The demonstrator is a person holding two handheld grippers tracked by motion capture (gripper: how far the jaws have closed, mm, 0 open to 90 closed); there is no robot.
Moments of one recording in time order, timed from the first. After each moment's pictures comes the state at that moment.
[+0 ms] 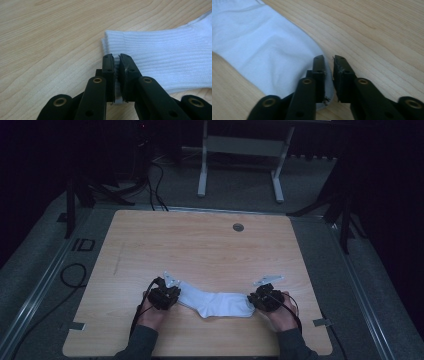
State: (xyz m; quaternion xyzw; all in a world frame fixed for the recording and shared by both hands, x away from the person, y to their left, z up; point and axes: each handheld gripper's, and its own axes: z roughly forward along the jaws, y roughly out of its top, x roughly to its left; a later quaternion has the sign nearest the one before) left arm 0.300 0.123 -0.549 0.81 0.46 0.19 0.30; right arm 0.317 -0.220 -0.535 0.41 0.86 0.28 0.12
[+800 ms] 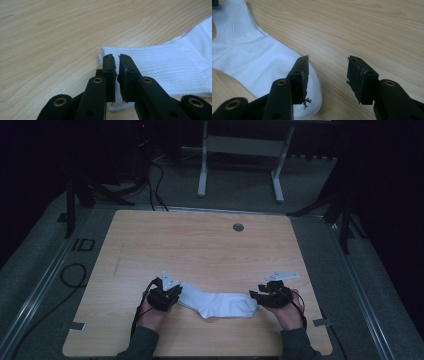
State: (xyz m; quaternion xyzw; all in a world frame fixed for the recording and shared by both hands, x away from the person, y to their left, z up) left arm 0.291 0.124 -0.539 0.80 0.45 0.21 0.35; right arm 0.318 -0.241 -0.518 0.43 0.82 0.35 0.12
